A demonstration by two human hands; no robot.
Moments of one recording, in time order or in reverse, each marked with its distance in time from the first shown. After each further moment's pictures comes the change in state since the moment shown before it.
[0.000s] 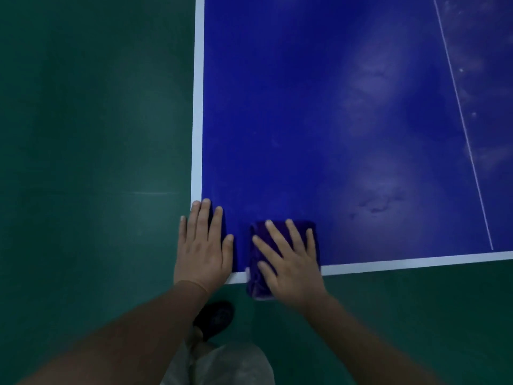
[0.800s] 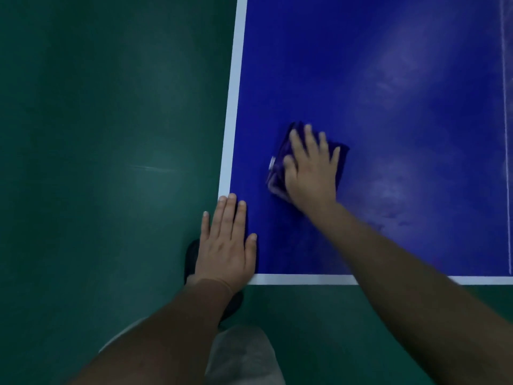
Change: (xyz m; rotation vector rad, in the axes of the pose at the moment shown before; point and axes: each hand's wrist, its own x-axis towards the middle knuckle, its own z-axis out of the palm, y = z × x) left_hand 0.003 -0.004 -0.002 -0.065 -0.002 -0.028; right_hand 0.189 0.016 -0.033 0.081 0.060 0.237
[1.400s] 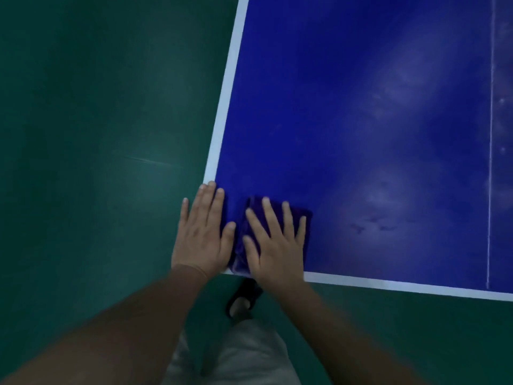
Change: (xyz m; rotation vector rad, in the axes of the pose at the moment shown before) left_hand -0.003 -0.001 0.005 -0.018 0.090 -0.017; right_hand -0.158 -0.003 0.024 -0.049 -0.018 -0.233
